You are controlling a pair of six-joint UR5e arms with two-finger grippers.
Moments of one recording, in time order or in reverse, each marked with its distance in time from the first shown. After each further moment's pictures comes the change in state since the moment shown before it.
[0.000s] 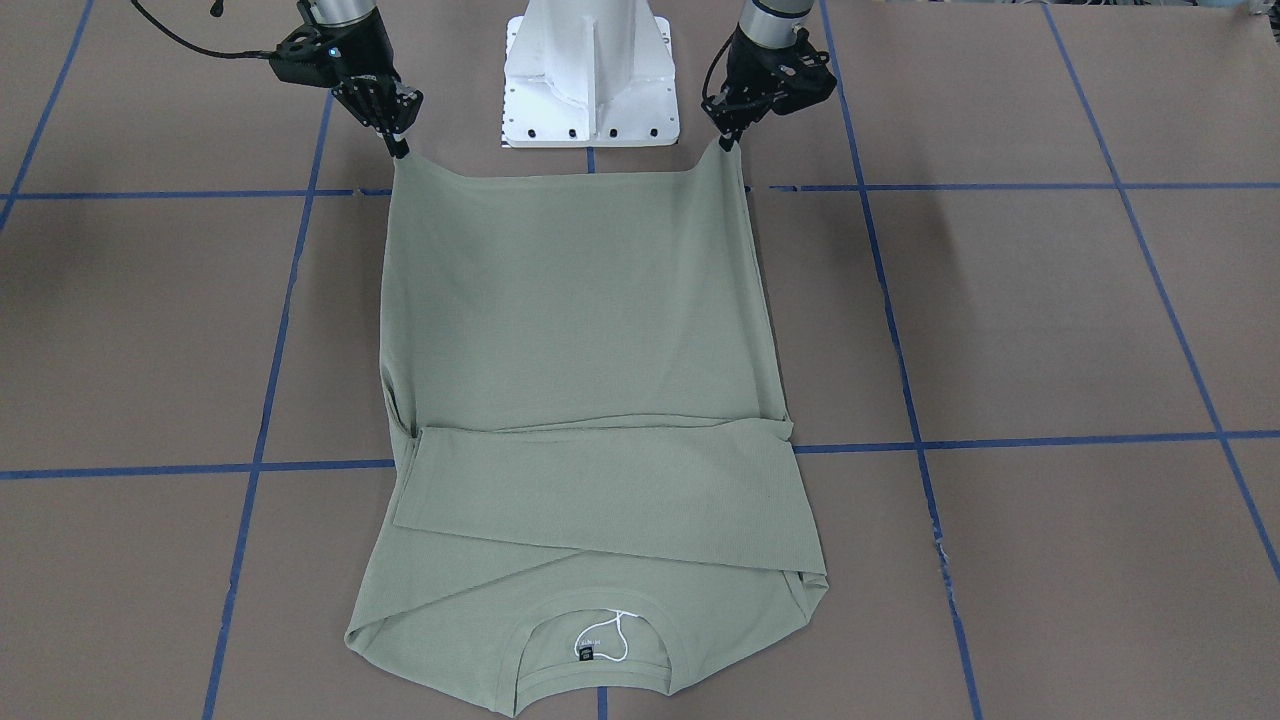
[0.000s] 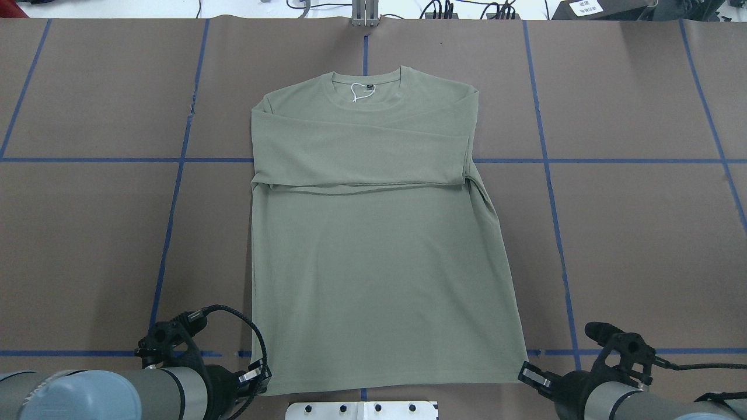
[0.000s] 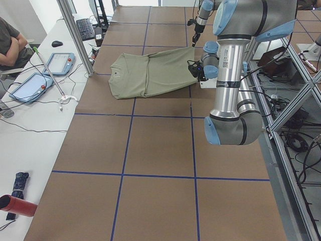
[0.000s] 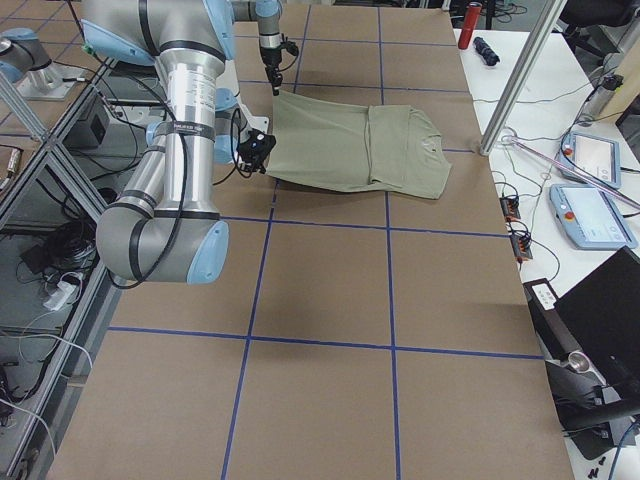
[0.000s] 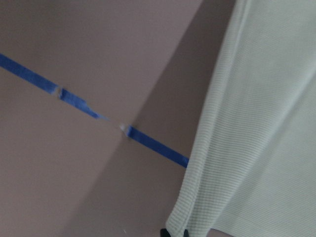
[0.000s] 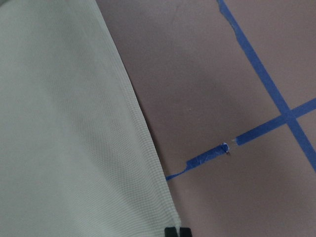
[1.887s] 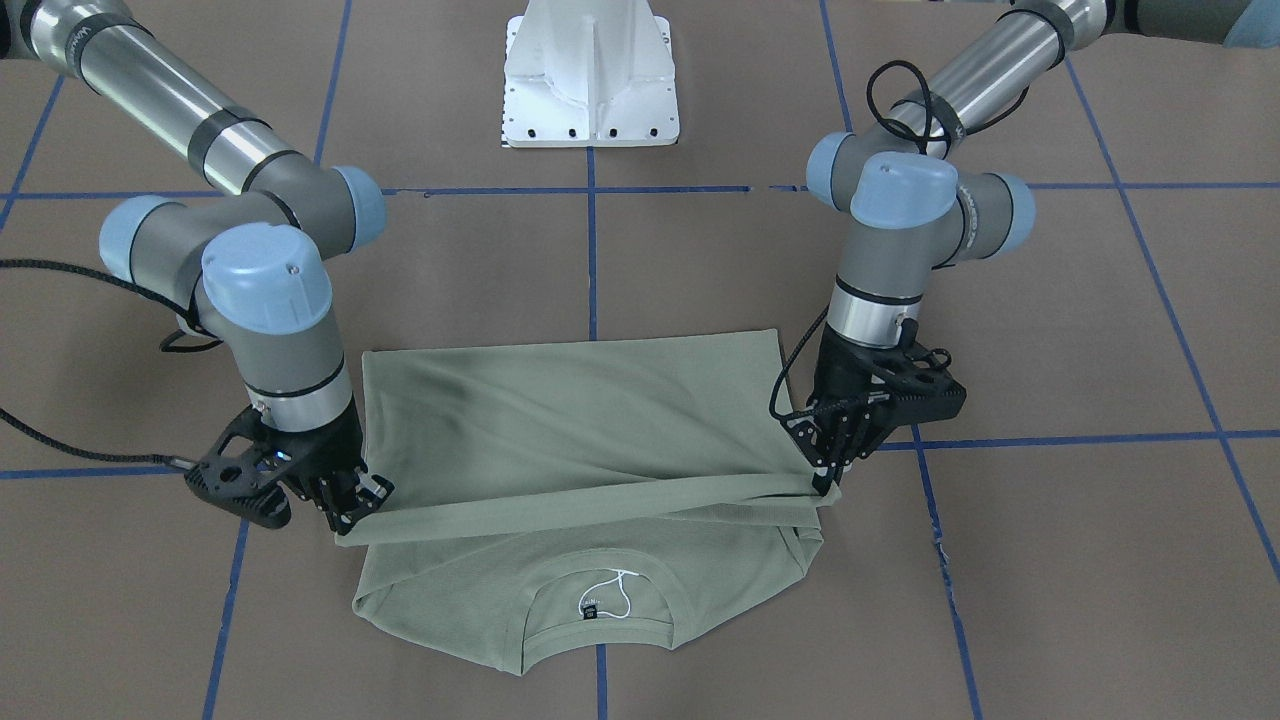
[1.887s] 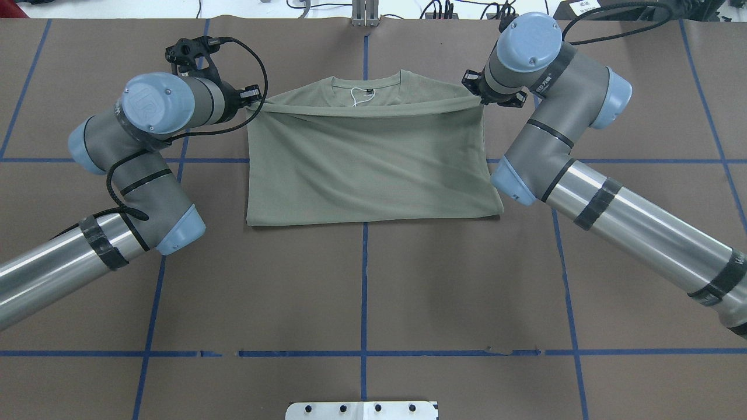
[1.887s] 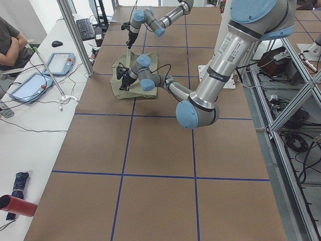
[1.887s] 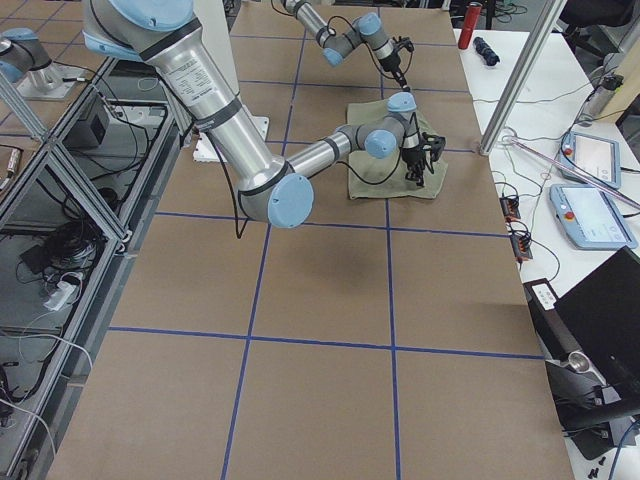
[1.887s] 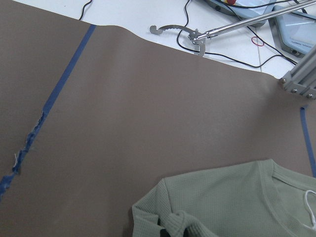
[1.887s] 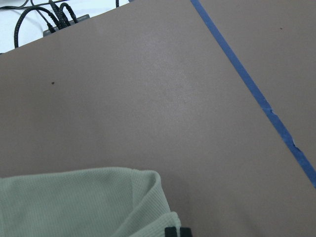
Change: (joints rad) left arm -0.694 -0.441 0.962 -0.499 0.015 0.728; right arm 0.892 0.944 -1.188 0.073 0.425 -0.683
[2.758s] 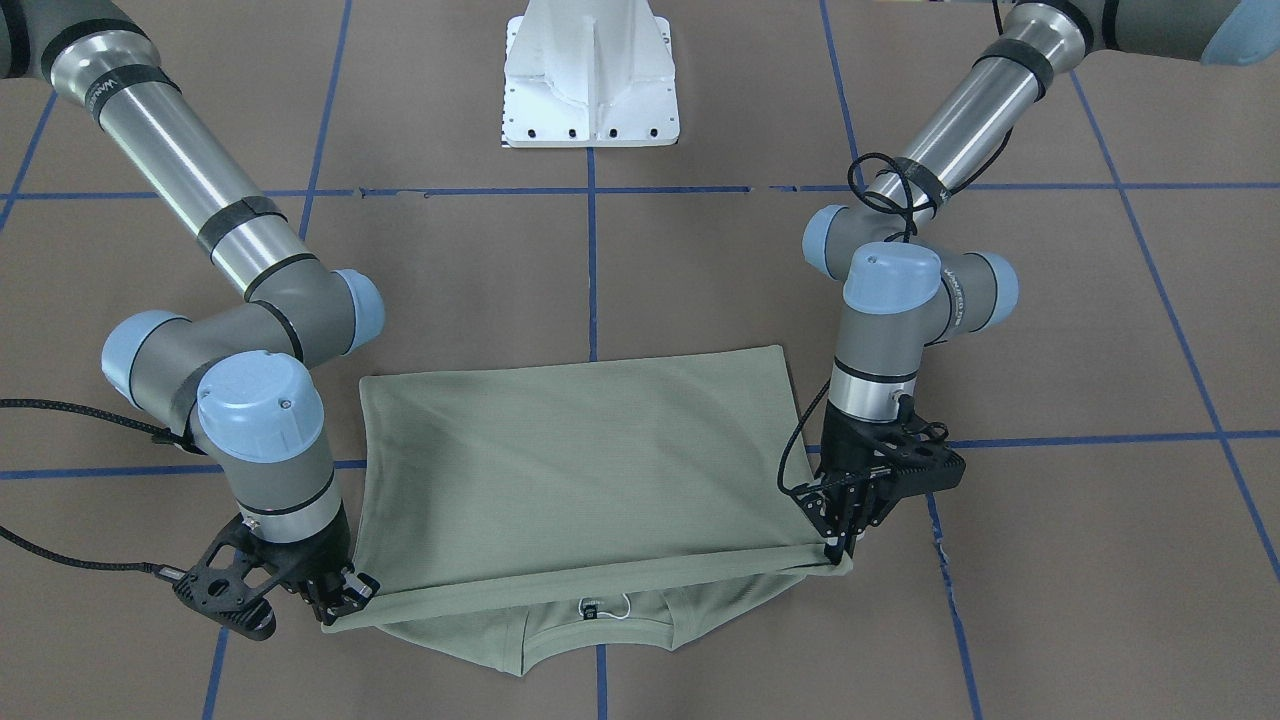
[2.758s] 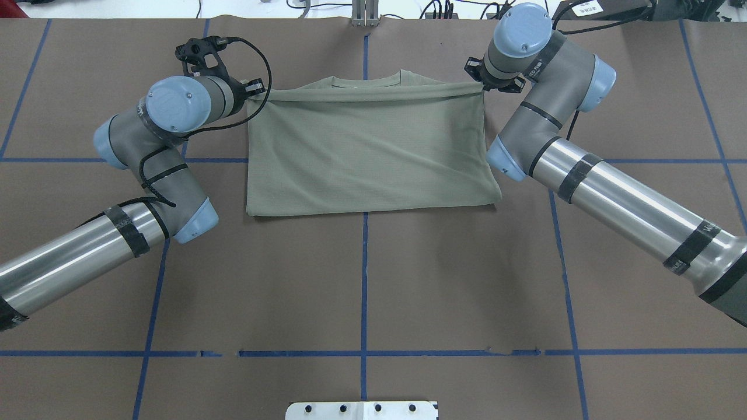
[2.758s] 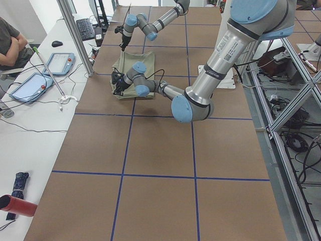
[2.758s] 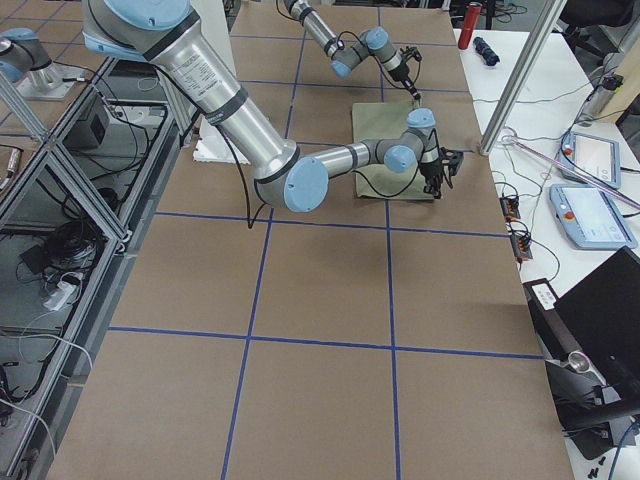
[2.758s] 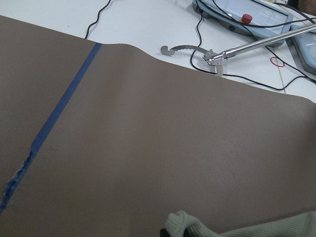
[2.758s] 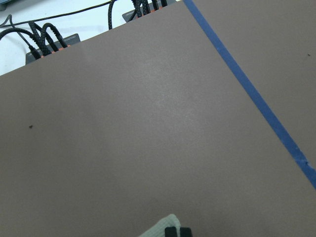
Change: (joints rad) left arm 0.001 -0.072 0.178 -0.100 0.070 0.006; right arm 0.031 0.095 -0.244 0.136 -0.005 -0.008
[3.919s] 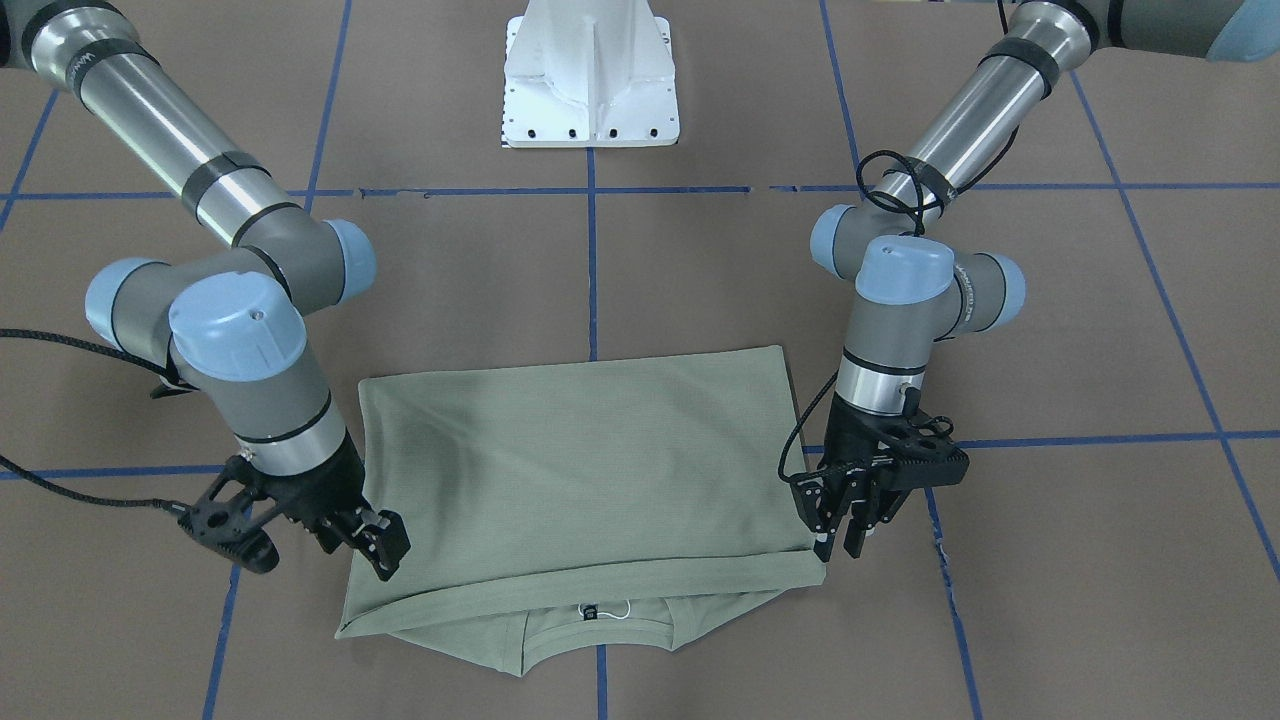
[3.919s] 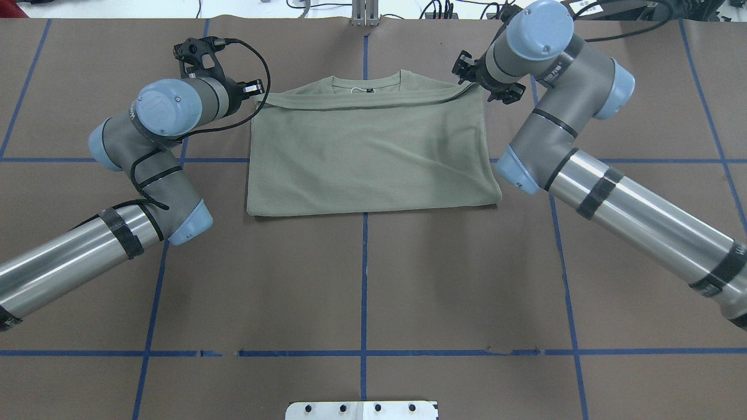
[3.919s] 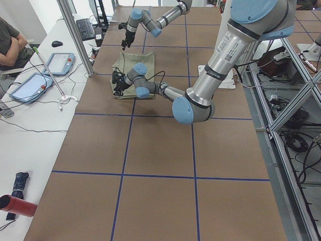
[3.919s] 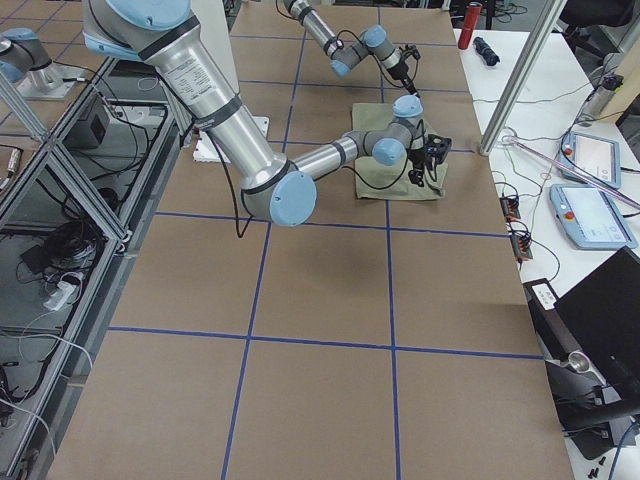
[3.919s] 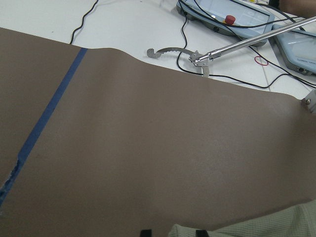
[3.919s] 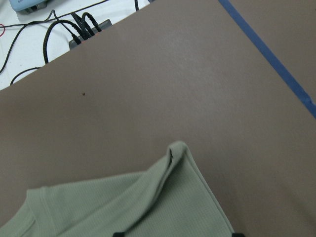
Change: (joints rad) left arm -0.003 0.022 -0.013 -0.069 -0.006 0.057; right arm -0.029 -0.179 0.335 -0.006 0.102 0.148
